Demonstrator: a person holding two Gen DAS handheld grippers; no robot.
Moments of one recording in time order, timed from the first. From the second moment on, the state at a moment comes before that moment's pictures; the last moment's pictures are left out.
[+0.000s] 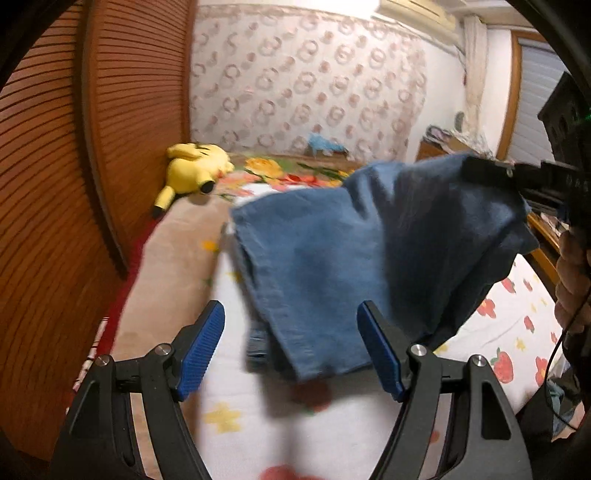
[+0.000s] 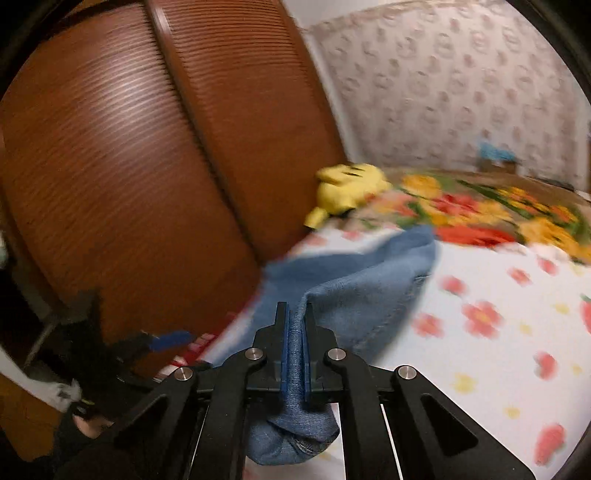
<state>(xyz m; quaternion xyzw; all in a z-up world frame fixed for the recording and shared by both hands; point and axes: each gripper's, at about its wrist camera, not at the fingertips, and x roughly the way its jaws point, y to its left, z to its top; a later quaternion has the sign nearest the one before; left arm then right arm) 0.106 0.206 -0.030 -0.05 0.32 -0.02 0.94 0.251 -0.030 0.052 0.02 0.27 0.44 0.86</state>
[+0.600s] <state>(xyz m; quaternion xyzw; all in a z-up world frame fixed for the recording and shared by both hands) 0.101 0.262 -0.015 -0.08 0.30 0.02 0.95 0.229 0.050 -0.062 -0.10 0.36 0.50 0.78</state>
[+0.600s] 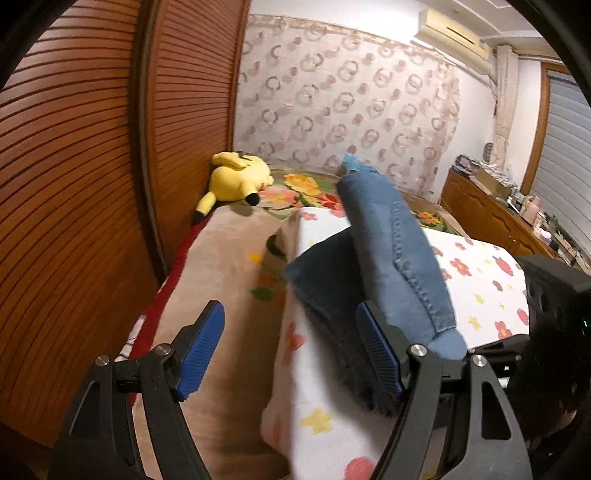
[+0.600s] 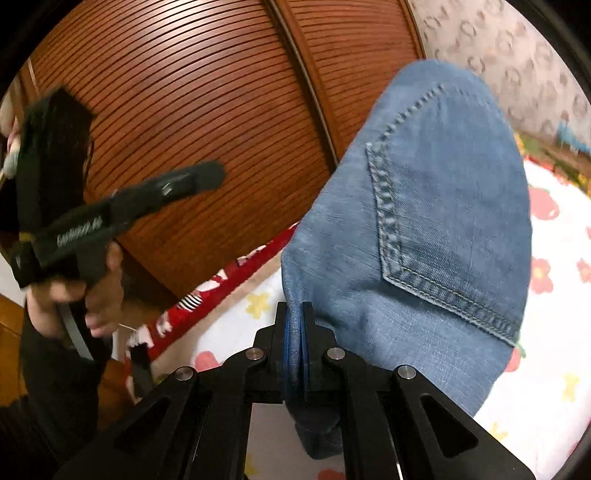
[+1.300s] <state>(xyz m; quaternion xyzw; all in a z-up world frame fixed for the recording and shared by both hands) 0.167 0.215 -0.067 -0.04 0.38 -0.02 0.92 0.176 -0.009 -0.013 -0.10 0.29 0.46 0.83</state>
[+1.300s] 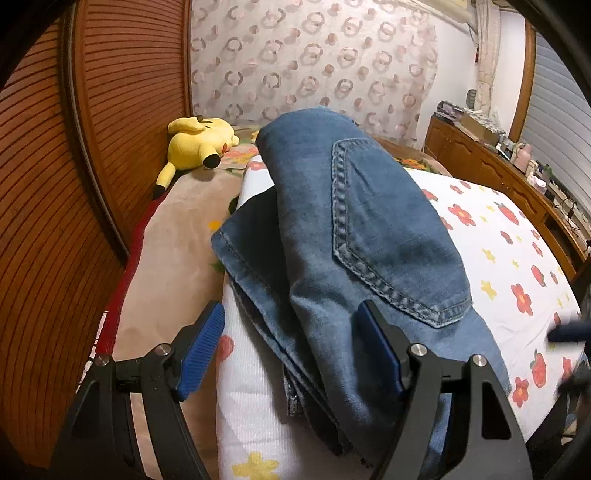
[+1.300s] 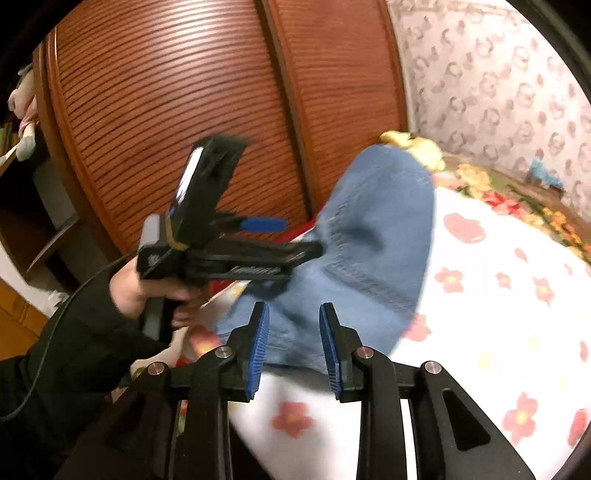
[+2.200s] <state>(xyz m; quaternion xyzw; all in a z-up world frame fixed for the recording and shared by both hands) 0.271 0.237 -0.038 -0.12 0.38 -0.07 0.91 0.275 -0.007 -0.033 -0.09 0.34 0.42 0.84</state>
